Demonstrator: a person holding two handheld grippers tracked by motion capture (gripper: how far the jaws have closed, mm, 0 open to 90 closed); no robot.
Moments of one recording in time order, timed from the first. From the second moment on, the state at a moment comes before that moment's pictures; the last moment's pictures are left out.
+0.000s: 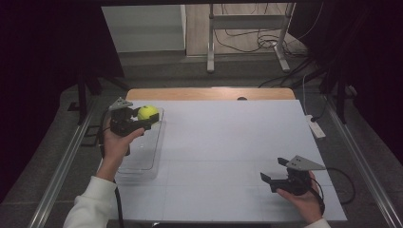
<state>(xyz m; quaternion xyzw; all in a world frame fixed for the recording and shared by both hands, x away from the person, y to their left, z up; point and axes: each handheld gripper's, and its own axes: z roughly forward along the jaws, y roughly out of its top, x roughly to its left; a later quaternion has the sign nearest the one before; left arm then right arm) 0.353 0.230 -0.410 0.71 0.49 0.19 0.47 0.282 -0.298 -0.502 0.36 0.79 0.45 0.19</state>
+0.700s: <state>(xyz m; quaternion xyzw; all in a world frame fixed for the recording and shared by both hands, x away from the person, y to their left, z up) 0.366 0.253 -0.410 0.68 0.53 0.21 0.46 0.283 -0.296 -0.502 0.36 0.80 0.45 0.19</state>
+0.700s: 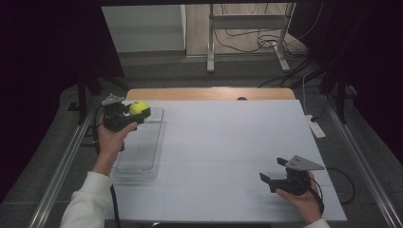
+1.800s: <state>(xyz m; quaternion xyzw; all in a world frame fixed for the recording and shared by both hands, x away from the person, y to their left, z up) 0.385 0.271 -0.413 0.67 0.56 0.22 0.44 0.283 -0.295 -0.503 0.36 0.80 0.45 0.19</state>
